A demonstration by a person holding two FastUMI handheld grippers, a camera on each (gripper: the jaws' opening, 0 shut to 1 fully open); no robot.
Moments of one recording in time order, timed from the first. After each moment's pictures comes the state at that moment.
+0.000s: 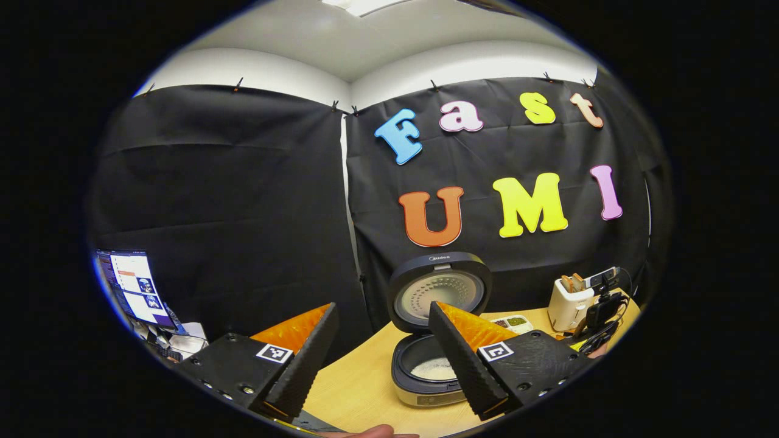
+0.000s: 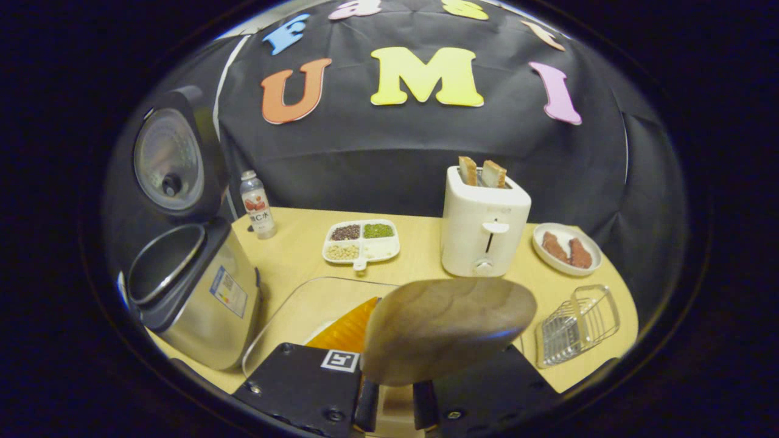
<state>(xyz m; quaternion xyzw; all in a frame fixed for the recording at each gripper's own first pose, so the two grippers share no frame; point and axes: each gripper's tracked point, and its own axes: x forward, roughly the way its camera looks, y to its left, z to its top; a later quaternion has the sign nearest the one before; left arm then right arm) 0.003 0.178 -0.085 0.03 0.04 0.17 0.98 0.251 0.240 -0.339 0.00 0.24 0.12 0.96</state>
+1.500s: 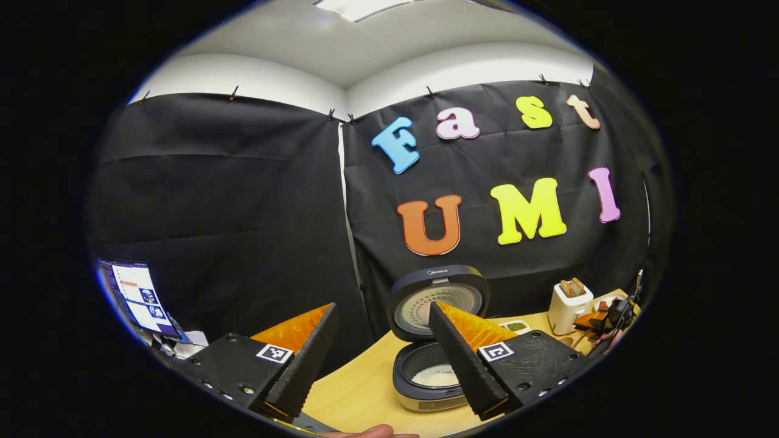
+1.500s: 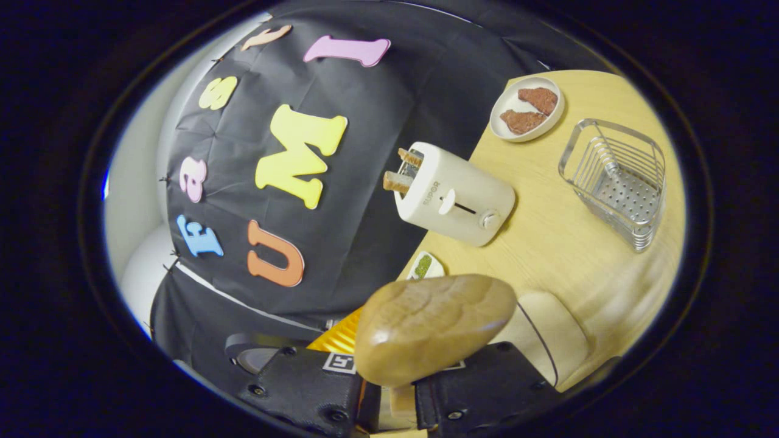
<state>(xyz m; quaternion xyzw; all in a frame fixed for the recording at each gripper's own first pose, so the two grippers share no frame) 0.008 0.172 -0.061 0.04 0.03 0.17 0.98 0.262 0.192 -0.269 0.53 0.20 0.13 0.81</state>
